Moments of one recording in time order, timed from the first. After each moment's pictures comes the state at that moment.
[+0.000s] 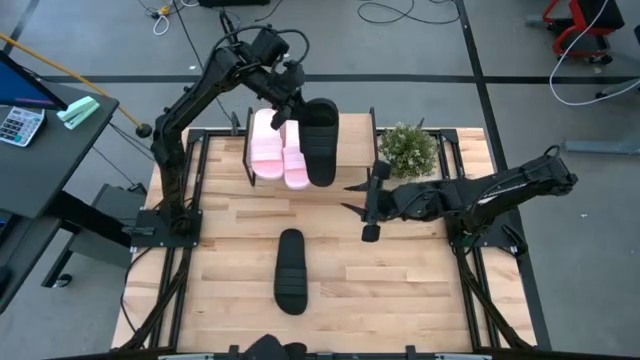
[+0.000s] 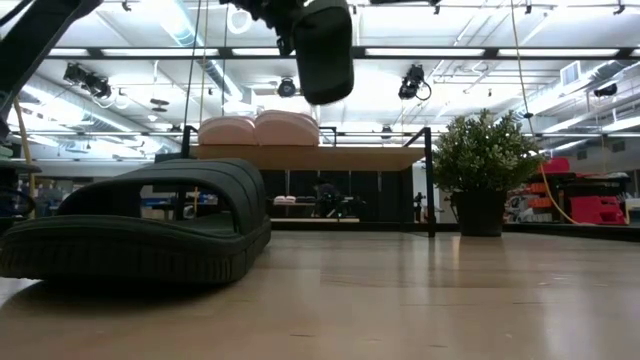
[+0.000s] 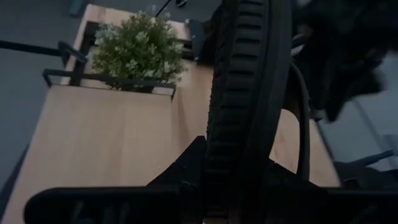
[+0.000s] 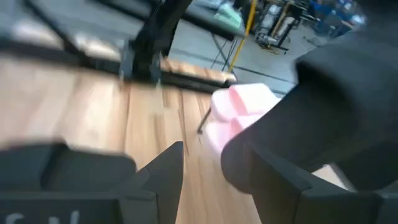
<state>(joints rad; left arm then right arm) 0.67 1.94 2.33 -1.24 0.76 0.35 0.22 1.27 1.06 -0.16 0.50 -0.18</state>
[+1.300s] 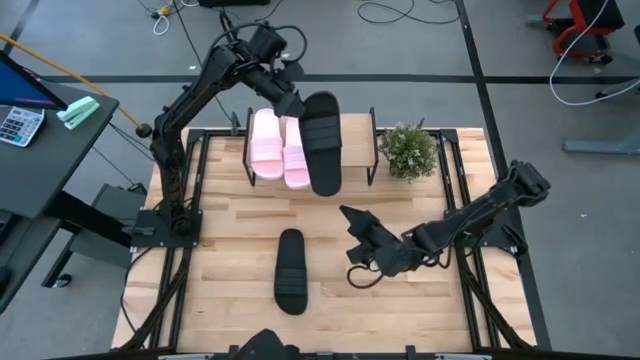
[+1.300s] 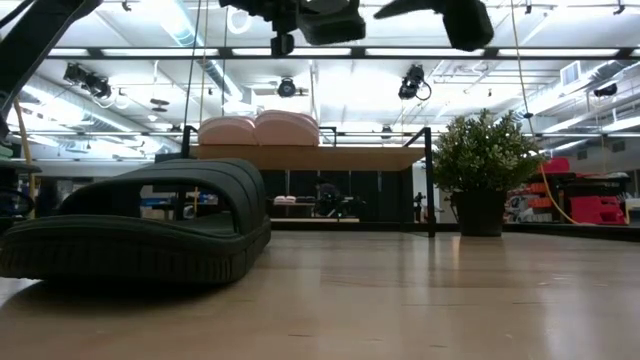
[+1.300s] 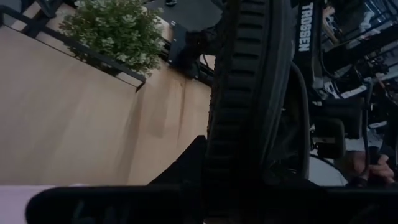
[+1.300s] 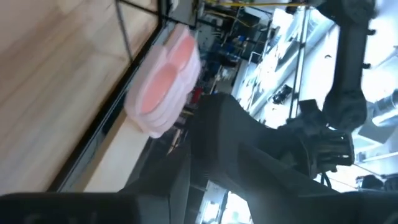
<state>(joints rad) 0.69 1.94 2.33 -1.22 0.88 -0.05 0.47 1.55 1.07 0.08 1.22 -1.45</state>
